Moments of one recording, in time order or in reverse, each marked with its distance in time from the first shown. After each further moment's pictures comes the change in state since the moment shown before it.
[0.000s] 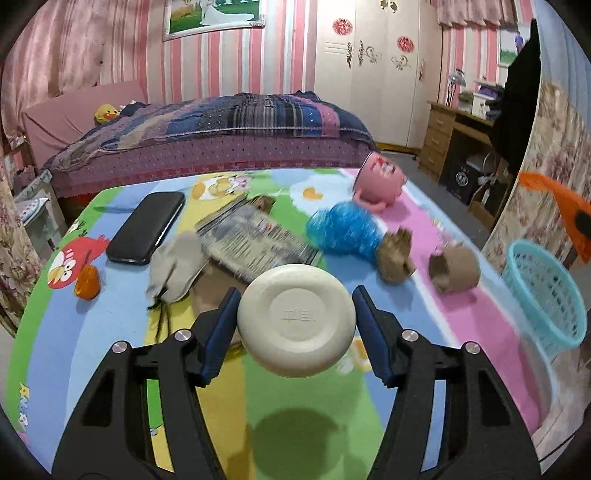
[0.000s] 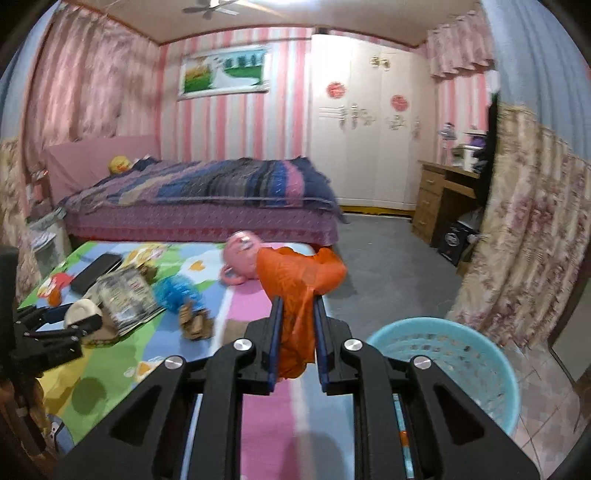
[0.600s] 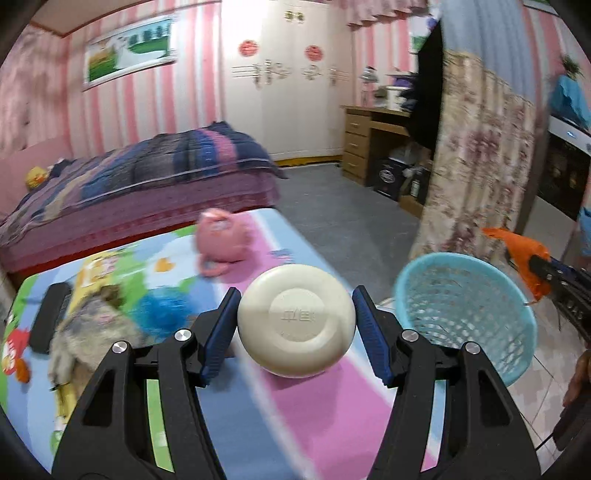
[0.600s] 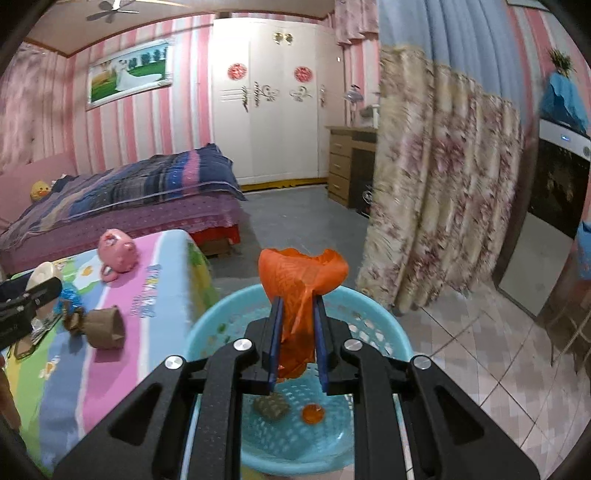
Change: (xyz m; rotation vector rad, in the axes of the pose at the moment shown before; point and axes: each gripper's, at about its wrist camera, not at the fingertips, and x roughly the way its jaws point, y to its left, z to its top) left arm 0.002 -0.180 0.036 0.240 -0.087 -0.220; right arm -0.001 -0.146 -0.028 0.188 0.091 -0.276
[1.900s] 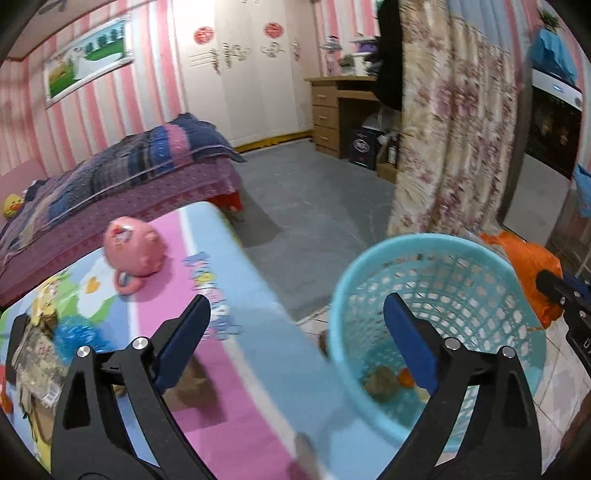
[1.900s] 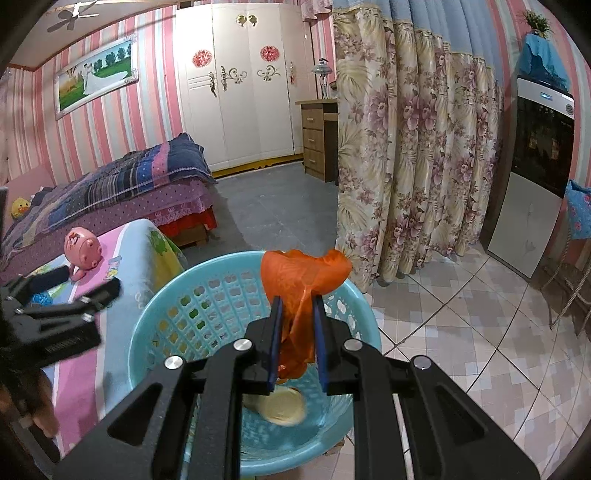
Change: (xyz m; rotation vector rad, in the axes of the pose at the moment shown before) left arm 0.073 -0.079 0.010 0.102 0.083 -0.018; right arm 0.030 -0.039 -0.018 0.092 0.089 -0.055
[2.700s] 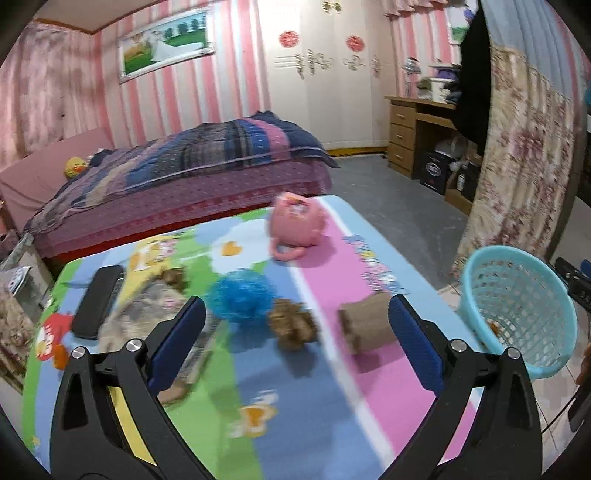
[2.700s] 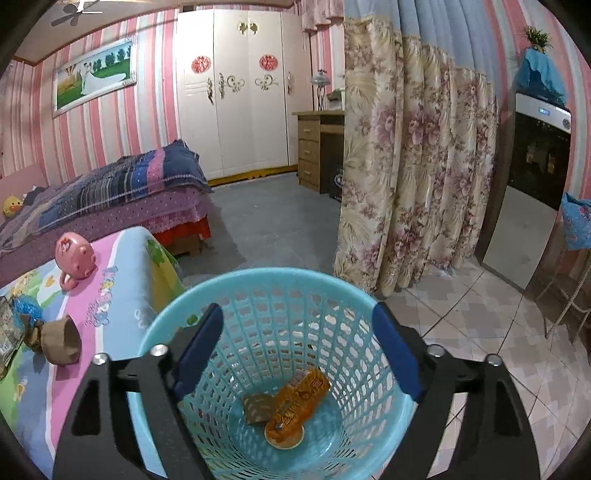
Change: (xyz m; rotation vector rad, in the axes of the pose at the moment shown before) left arm -0.092 0.150 -0.043 -0.167 -0.037 0.218; right arm 0.003 0.037 0.006 -0.022 -0.088 -0.048
